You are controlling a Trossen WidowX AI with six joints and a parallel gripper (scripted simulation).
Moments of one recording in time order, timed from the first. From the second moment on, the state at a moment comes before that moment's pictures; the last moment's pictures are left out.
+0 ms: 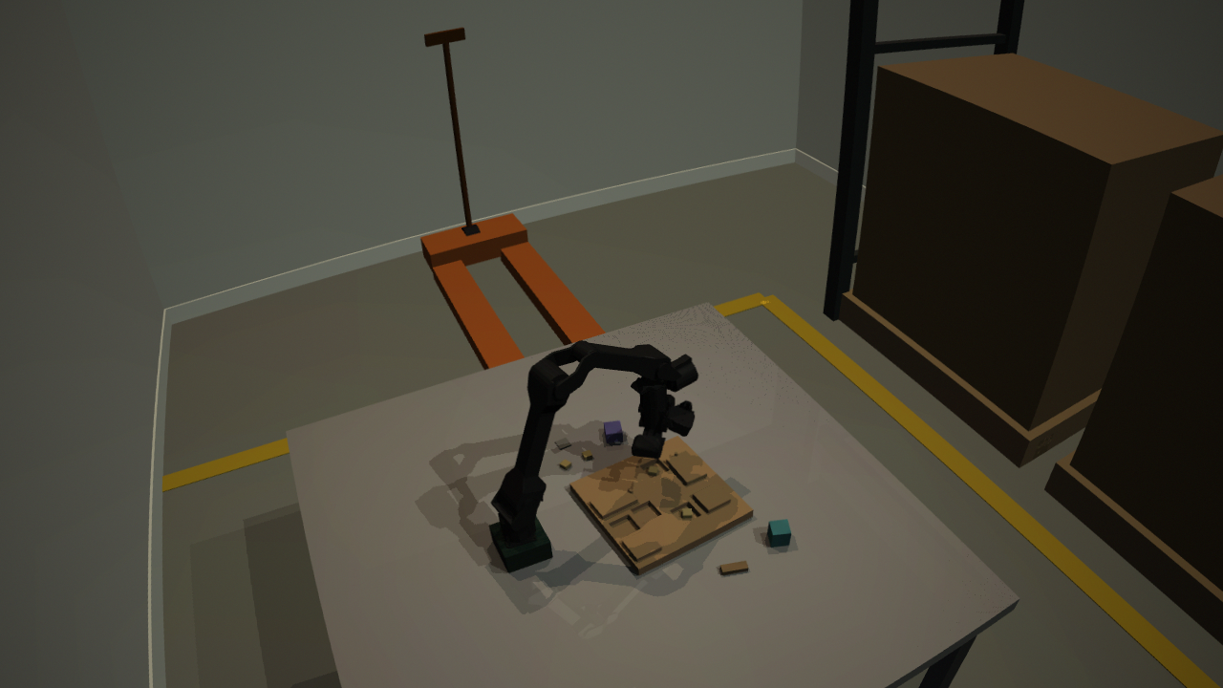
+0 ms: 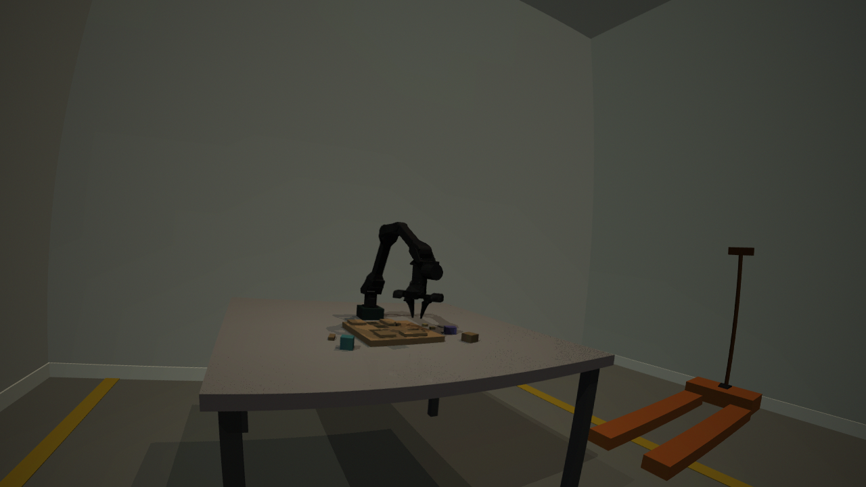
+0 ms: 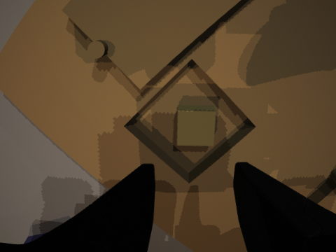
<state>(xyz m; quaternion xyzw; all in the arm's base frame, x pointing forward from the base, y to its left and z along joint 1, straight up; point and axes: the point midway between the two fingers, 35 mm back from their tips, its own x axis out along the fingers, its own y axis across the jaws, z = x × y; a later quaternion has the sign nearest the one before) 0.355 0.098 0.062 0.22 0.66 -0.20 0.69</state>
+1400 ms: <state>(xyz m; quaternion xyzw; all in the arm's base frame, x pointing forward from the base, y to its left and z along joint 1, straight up) 0.353 0.097 0.039 0.22 0.67 -0.21 0.68</state>
